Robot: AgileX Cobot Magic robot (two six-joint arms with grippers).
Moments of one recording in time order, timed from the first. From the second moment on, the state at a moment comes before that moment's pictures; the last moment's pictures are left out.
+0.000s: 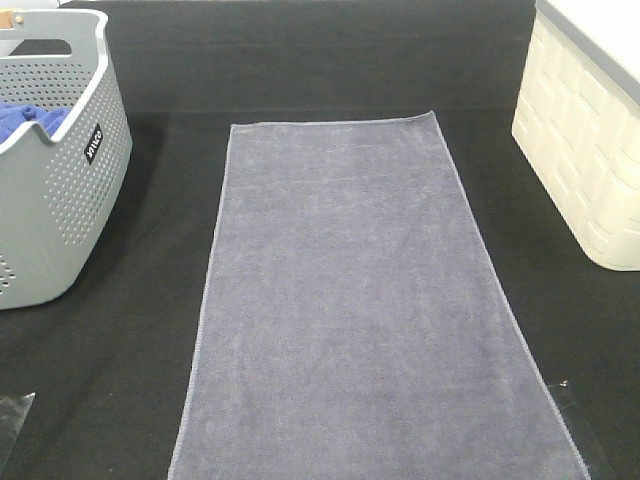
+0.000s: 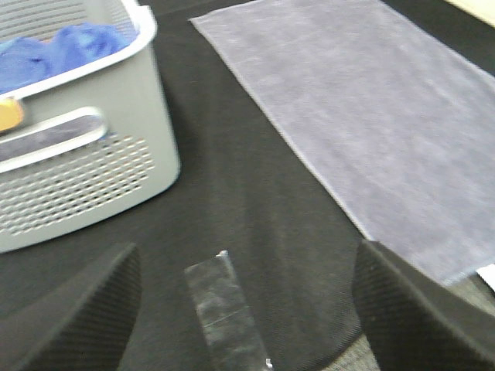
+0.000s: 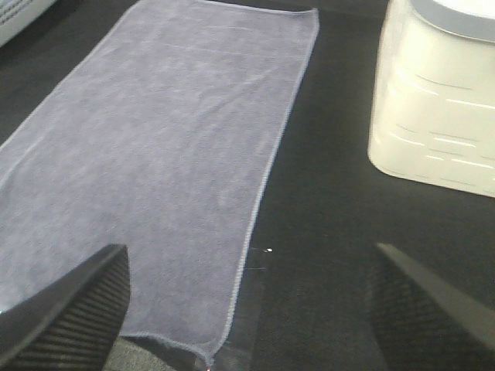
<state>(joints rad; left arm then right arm) -0.35 -0.01 -0.50 -0.01 1.05 0.02 0.09 -0.01 -0.51 0.22 1.08 -0.20</state>
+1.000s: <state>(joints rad) -0.02 -0.01 -0.50 0.00 1.05 0.02 -0.07 -0.01 -0.51 0.23 1.08 -0.20</state>
